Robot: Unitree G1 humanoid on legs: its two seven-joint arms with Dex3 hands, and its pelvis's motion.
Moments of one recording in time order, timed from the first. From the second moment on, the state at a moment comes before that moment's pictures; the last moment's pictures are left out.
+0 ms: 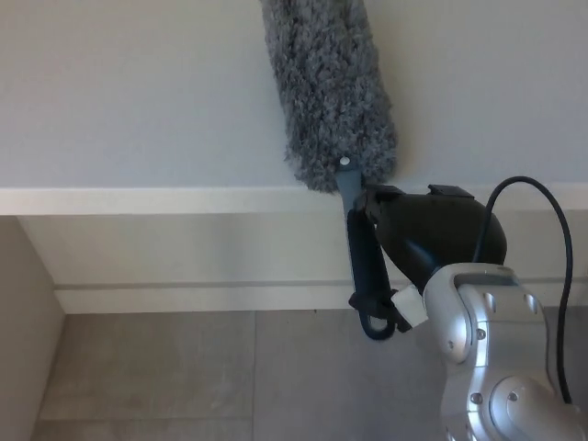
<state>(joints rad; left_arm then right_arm) 0.20 0.13 0.38 1.19 -0.10 -0.46 0.20 -0.47 -0.29 0.73 -0.26 -1.17 0.86 0.50</state>
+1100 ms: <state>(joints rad) 0.25 0.10 0.35 1.18 -0.10 -0.49 0.24 -0.43 -0.13 0.60 -0.14 -1.30 0.83 0.38</state>
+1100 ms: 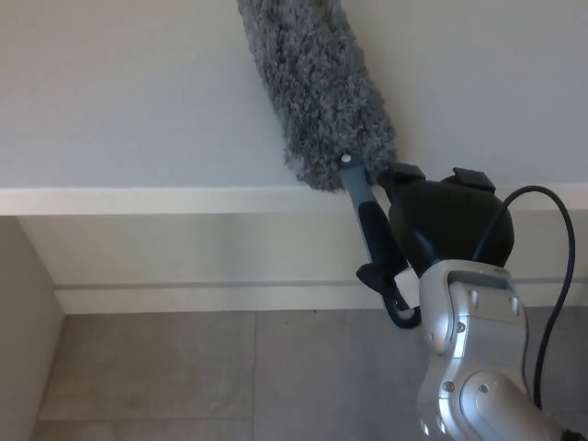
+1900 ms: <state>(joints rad) 0.28 0.09 0.33 1.19 -0.09 -0.51 0.26 -0.39 -0.09 0.62 -0.06 -1.37 0.82 0.36</state>
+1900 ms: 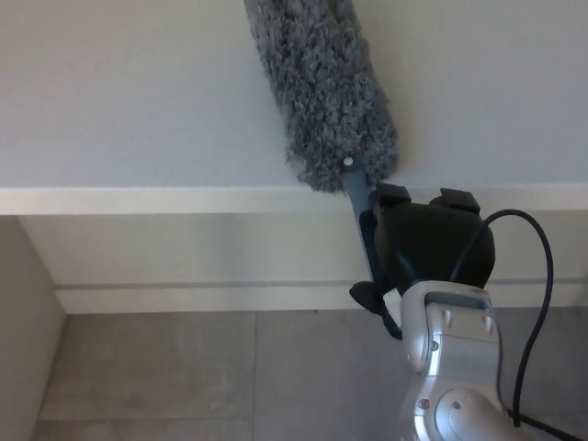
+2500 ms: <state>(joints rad) 0.30 0.07 0.31 1.17 -0.09 -0.51 0.28 -0.39 -0.08 0.60 -0.02 -1.38 0.77 0.18</state>
